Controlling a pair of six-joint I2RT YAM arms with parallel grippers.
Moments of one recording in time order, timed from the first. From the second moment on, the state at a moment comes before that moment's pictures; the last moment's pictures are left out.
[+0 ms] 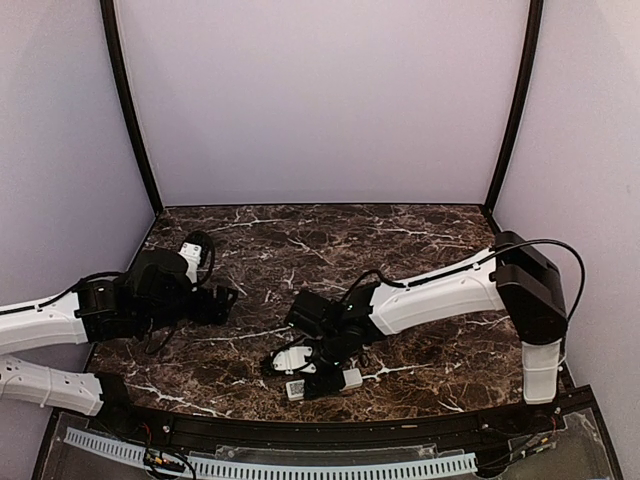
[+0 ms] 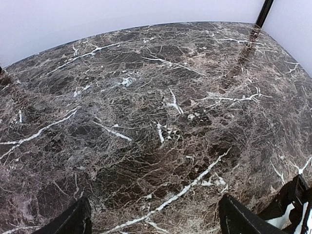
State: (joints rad) left arm -0.92 0.92 0.64 -0.36 -0.45 -0.40; right arm 1.23 2.03 1.36 -0.55 -0.25 -0.50
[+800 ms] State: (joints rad) left arm -0.87 0.81 0.57 -0.16 -0.31 -0.28; right arm 1.13 1.71 1.31 -0.51 -0.41 -0.36
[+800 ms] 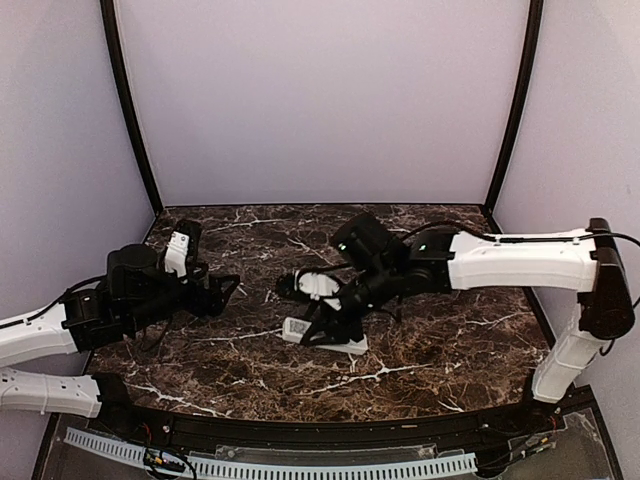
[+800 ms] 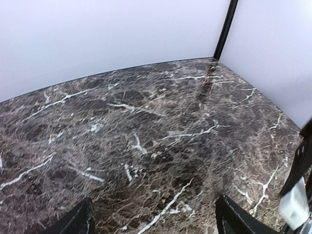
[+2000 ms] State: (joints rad) left arm -0.87 1.41 1.05 0.49 0.61 -0.20; right arm 0.80 1.43 1.25 0.37 -0.91 0.23
